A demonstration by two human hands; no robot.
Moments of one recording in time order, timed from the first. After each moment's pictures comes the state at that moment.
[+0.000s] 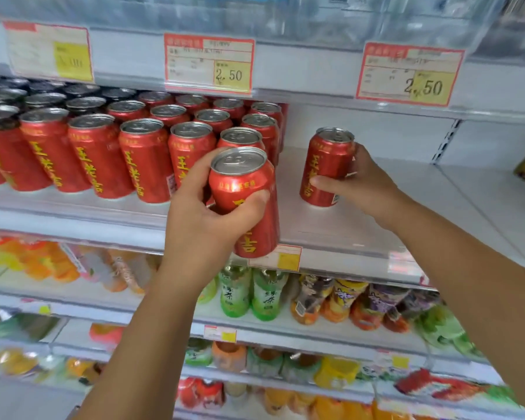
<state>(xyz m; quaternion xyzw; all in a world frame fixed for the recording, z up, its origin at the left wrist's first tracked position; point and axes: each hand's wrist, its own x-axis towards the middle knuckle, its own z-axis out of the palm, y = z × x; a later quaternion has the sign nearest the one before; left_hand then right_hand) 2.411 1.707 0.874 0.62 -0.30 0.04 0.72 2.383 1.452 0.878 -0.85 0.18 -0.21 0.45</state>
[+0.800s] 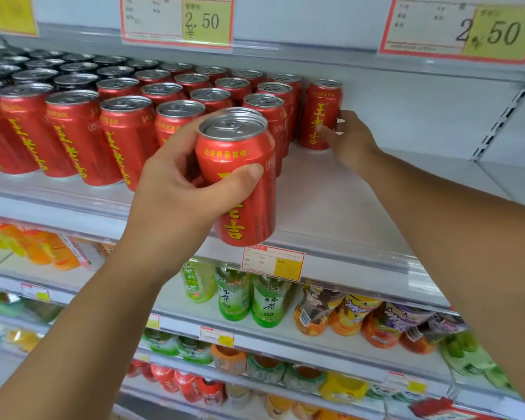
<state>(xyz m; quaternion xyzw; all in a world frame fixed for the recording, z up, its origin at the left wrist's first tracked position) 2.432 1.698 0.878 0.63 -0.35 0.06 0.69 2.507 1.394 0.861 -0.86 0.20 -0.26 0.38</state>
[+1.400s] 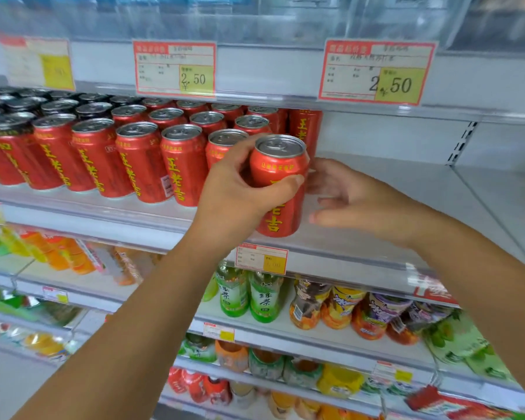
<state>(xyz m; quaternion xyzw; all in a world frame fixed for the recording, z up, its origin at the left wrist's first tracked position) 2.419 1.646 0.888 0.64 -0.33 0.02 0.69 2.347 1.468 0.895 -0.87 -0.04 -0.04 0.49</state>
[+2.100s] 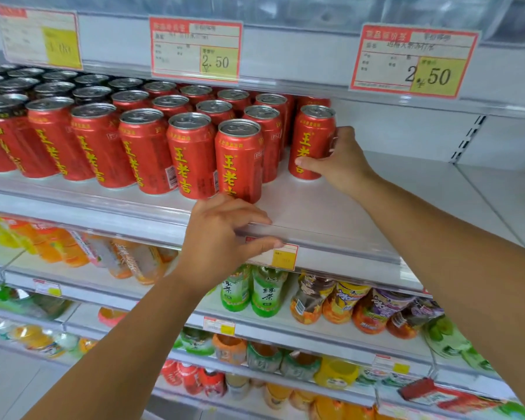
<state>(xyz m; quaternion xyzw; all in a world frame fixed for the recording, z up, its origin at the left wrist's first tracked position) 2.459 1.685 0.807 0.76 -0.47 0.23 0.38 2.447 1.444 0.872 -0.86 0.19 -0.24 0.41</state>
